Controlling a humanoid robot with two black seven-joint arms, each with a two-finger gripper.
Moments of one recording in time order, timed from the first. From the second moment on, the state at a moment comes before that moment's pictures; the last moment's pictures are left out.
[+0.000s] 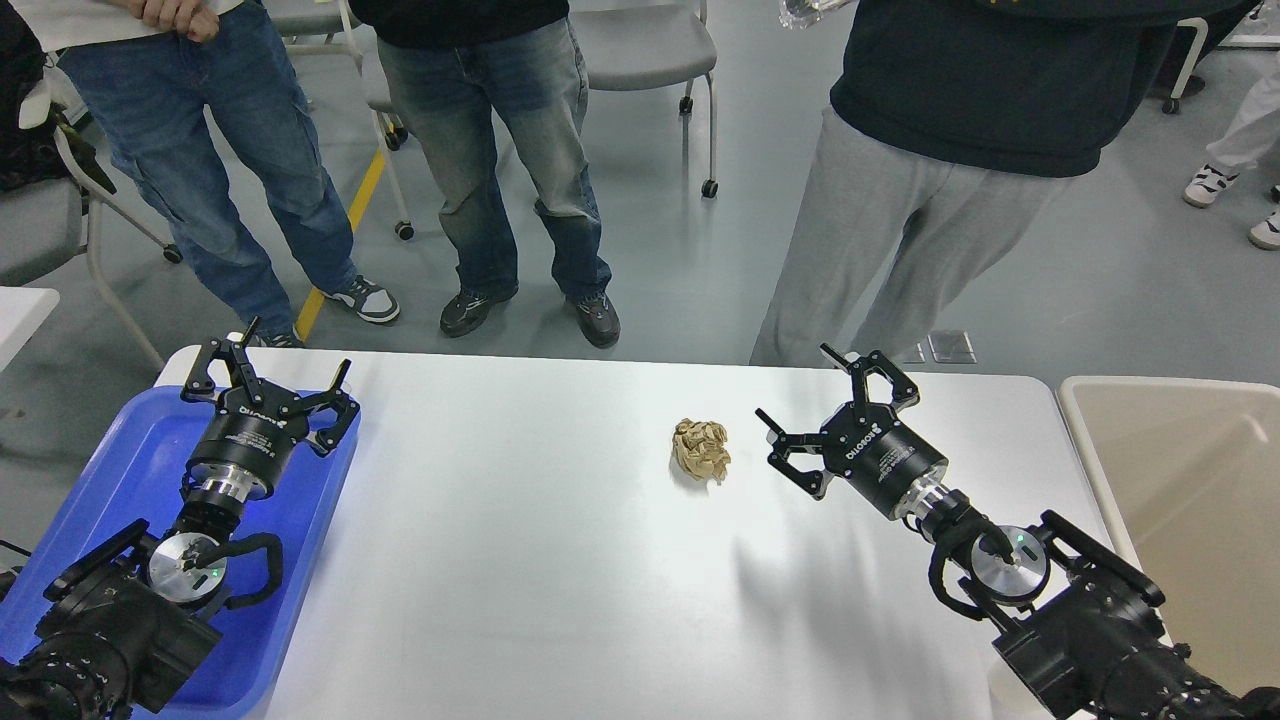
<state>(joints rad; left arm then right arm) -0.58 0.28 -0.93 -0.27 -0.13 -0.79 -0.33 0.56 -0.10 0.88 0.58 0.17 0.58 -0.08</state>
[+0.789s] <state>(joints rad) -0.58 0.28 -0.93 -0.27 -0.13 -0.79 -0.33 0.57 -0.19 0.88 0.65 0.08 0.58 -0.09</state>
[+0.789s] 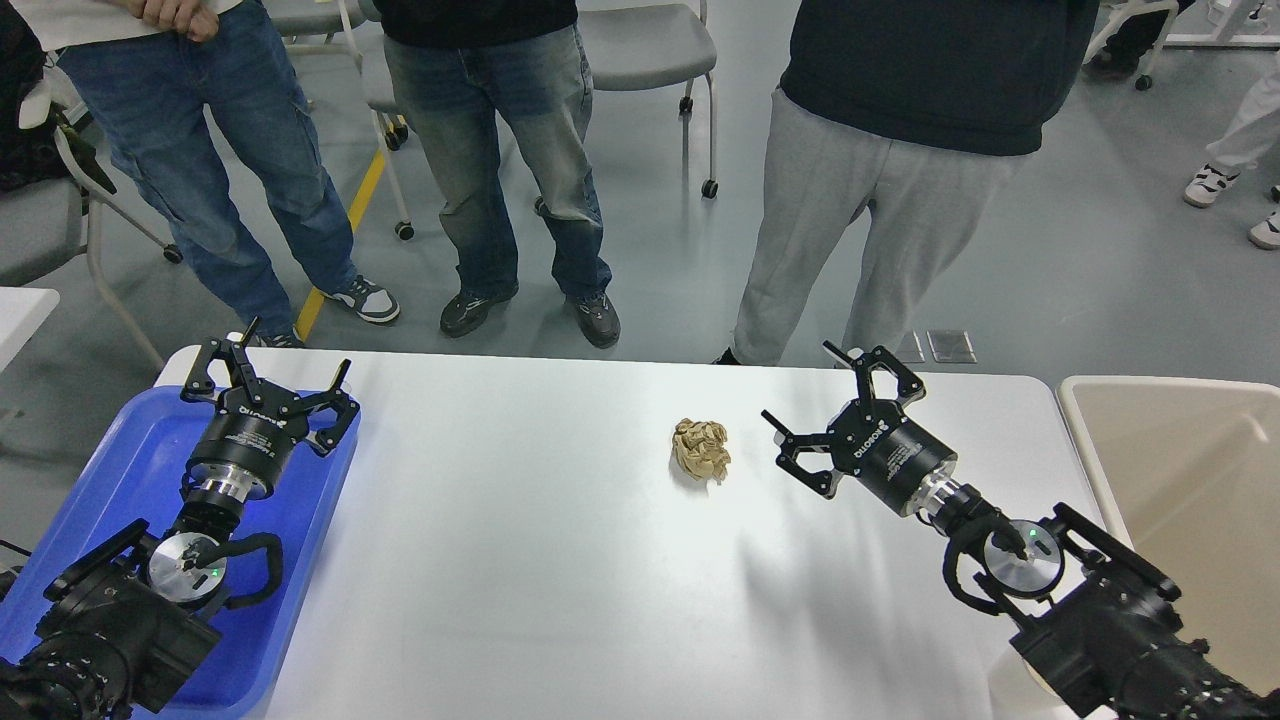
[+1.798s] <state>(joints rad) -0.58 0.28 -0.93 -0.27 -0.13 -0.79 -0.33 0.96 -1.00 0.36 1.07 -0.23 0.58 -0.09</state>
